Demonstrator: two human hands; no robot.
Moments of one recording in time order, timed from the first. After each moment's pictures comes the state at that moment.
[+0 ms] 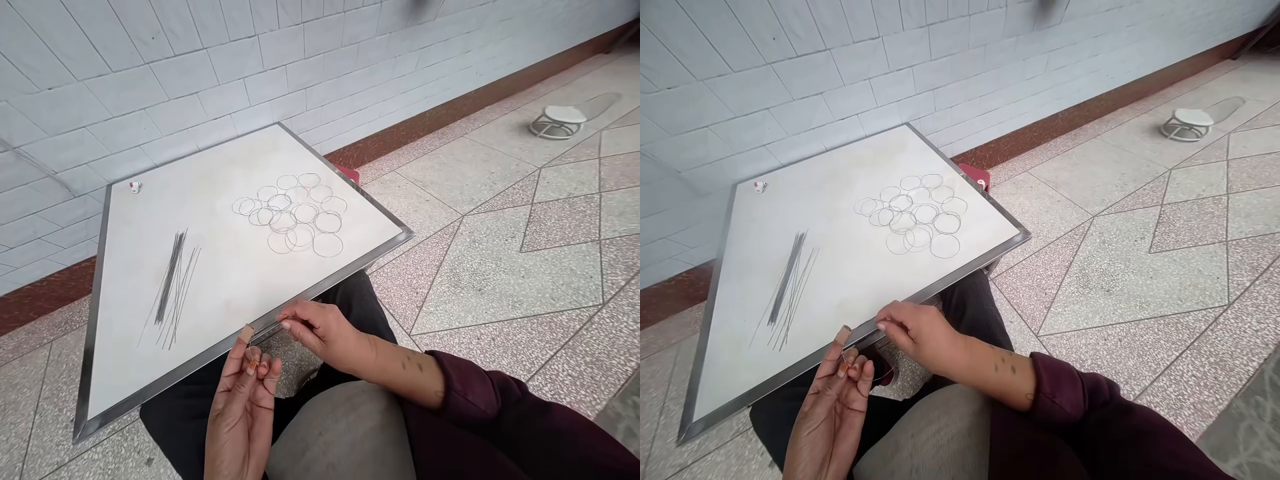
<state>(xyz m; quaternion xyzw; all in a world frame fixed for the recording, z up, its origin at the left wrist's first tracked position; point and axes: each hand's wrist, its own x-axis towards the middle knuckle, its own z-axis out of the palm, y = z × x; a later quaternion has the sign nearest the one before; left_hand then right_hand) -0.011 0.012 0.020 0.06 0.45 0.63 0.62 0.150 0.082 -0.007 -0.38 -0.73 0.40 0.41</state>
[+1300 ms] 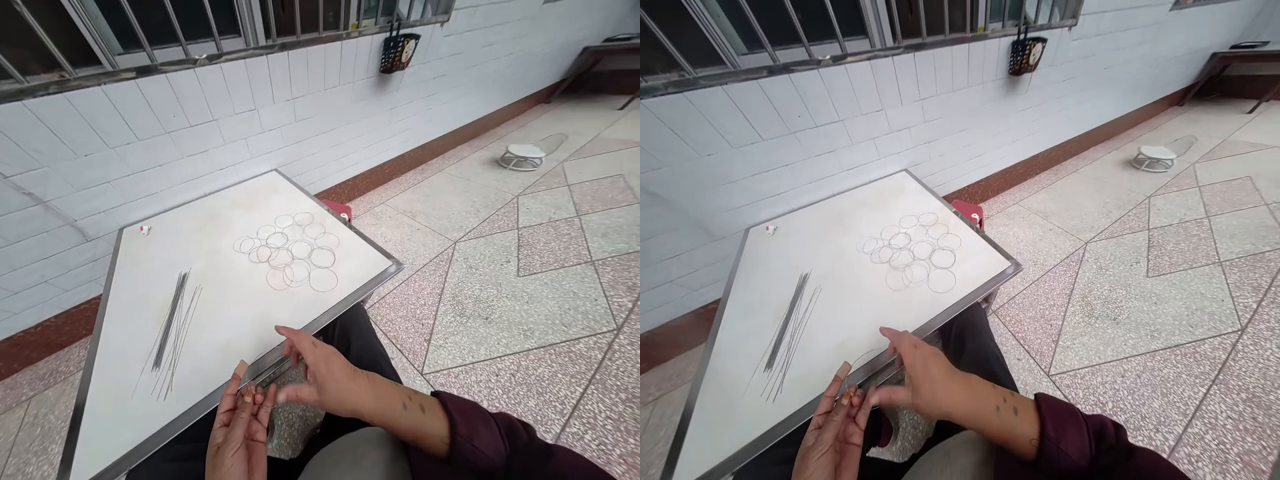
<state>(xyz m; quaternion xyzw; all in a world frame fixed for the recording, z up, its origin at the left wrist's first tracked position) -0.015 0.028 0.009 0.08 0.52 0.61 0.59 0.153 0.085 -0.018 -0.42 -0.77 0.37 0.32</state>
